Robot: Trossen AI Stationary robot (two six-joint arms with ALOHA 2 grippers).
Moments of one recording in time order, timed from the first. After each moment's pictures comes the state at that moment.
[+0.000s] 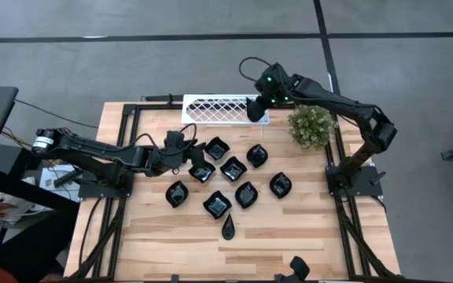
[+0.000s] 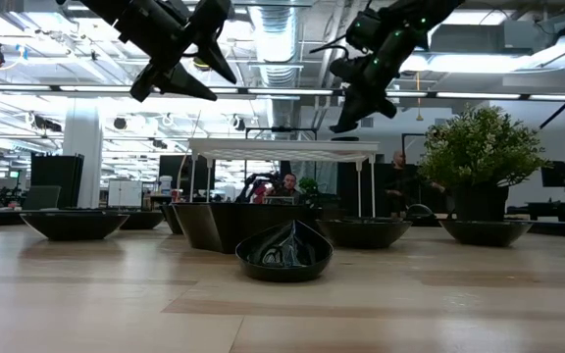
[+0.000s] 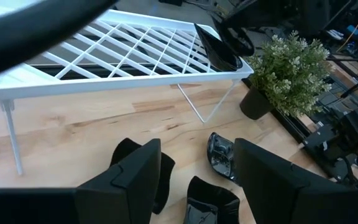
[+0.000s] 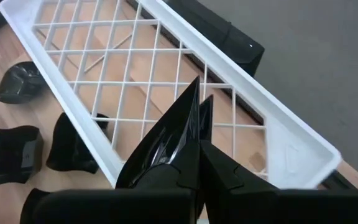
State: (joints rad) left arm -0.13 1.37 0.76 -0.06 -0.79 -0.85; right arm -0.67 1.58 1.39 -0.63 -0.11 0.13
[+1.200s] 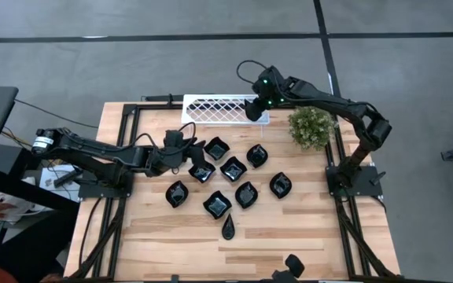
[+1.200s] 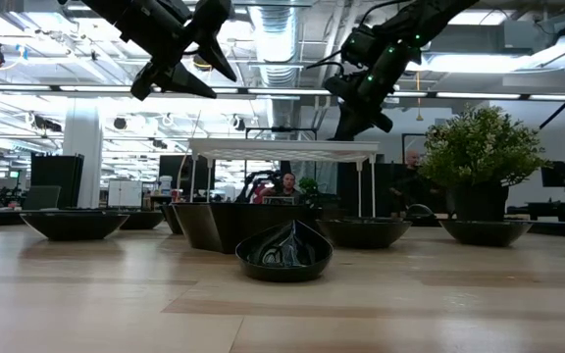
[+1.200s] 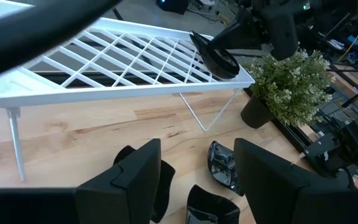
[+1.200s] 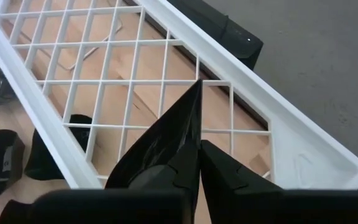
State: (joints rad) left arm -0.13 1.37 0.76 -0.04 -0.83 -0.85; right arm -0.67 1.64 1.35 -0.56 -0.11 0.13
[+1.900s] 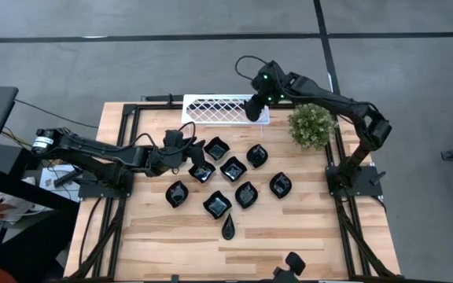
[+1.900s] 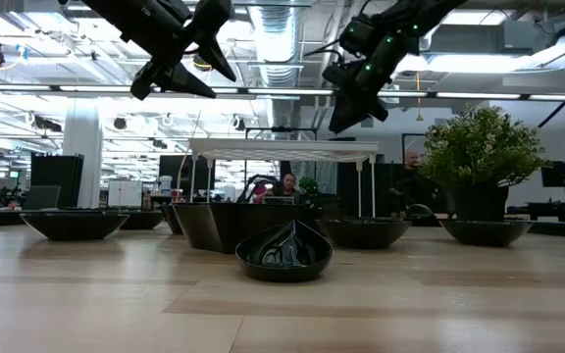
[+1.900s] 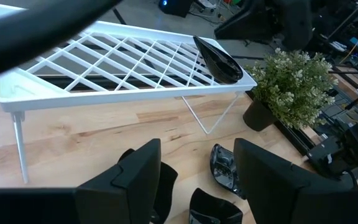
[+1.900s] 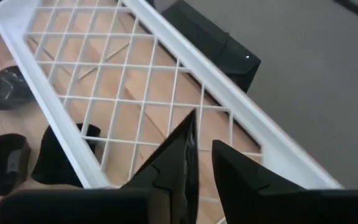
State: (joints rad) left arm -0.13 1.37 0.76 -0.04 -0.84 -0.84; right arm -0.67 1.63 1.43 -0.61 -0.09 0.08
